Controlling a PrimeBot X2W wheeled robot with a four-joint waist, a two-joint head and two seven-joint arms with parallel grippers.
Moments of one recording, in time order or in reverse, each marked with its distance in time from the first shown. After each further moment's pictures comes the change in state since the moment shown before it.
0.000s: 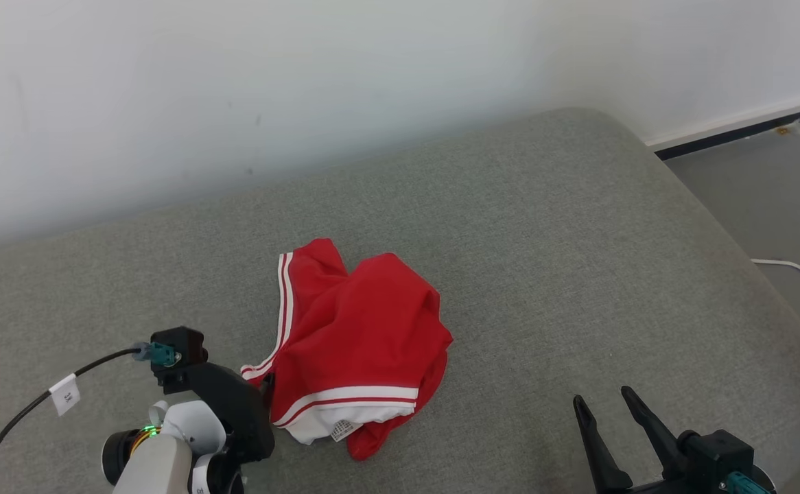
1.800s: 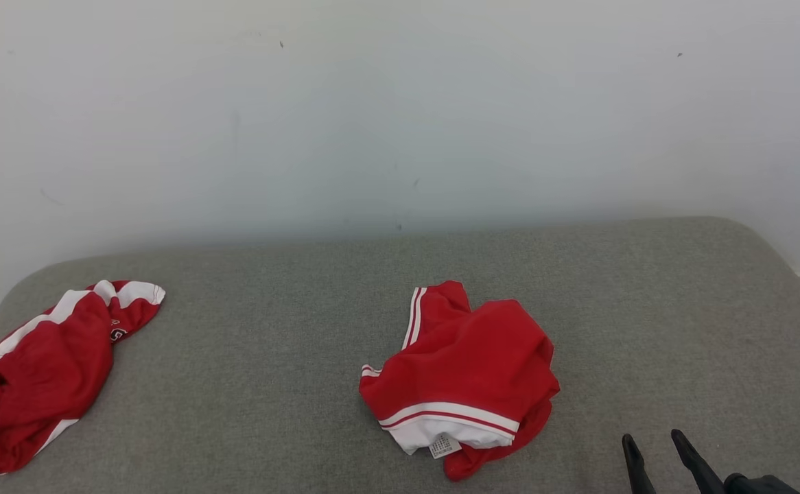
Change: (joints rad) left arm 0.660 -0.009 0.127 -0.436 0.226 -0.080 -0.675; right arm 0.117 -0.009 -0.100 0.004 0.005 0.000 -0.028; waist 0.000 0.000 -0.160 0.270
